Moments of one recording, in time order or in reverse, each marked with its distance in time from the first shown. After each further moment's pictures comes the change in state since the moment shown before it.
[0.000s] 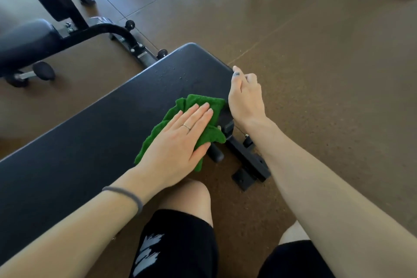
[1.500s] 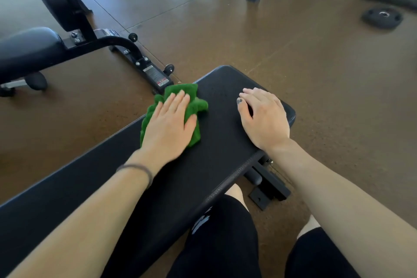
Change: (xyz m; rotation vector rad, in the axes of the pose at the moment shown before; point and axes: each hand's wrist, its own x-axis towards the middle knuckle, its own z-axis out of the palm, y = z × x) left_hand 0.030 -0.145 -0.026 -0.138 0.065 -0.336; right_hand 0.006 -0.025 0.056 -0.593 0.261 -0.472
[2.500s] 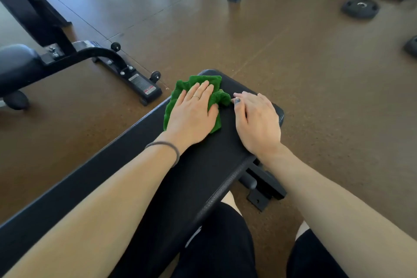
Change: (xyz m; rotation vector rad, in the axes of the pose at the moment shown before) left_hand 0.064 0.064 0.016 0.045 -0.050 0.160; right_hand -0.003 0.004 0.006 0.044 0.109 0.078
